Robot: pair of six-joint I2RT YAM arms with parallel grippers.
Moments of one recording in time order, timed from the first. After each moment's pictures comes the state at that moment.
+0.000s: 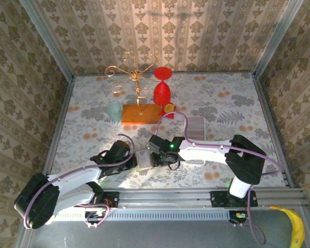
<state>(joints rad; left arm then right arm) -0.74 1.04 0.29 -0.21 0.14 -0.82 1.04 1.71 1.06 -0.57 0.07 0.82</state>
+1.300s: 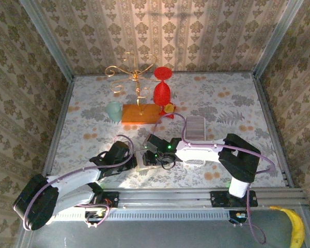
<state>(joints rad) -0.74 1.02 0.27 -0.19 0.14 -0.82 1.05 1.75 1.05 -0.38 -0.03 0.92</state>
